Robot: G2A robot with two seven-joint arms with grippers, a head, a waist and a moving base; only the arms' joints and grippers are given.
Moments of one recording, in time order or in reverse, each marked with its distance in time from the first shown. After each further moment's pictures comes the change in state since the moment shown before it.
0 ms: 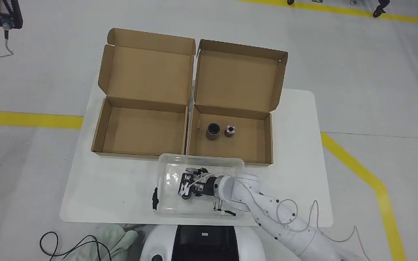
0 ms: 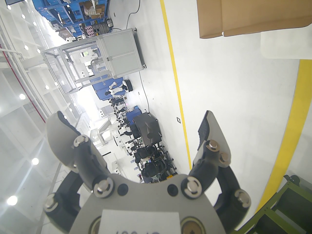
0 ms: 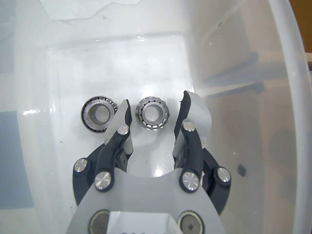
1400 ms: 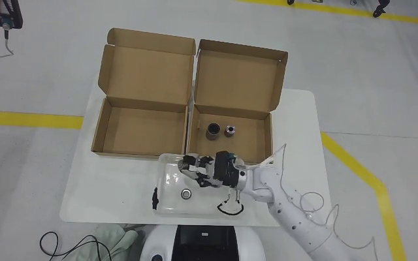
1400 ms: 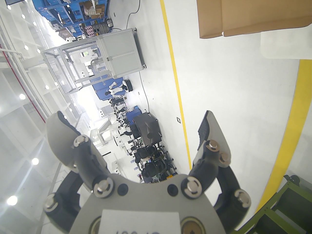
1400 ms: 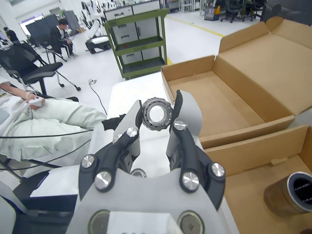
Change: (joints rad) left arm 0.000 0.000 0.000 0.000 0.000 0.000 0.000; right arm -0.049 0.044 0.225 -0.021 0.352 -0.376 -0.601
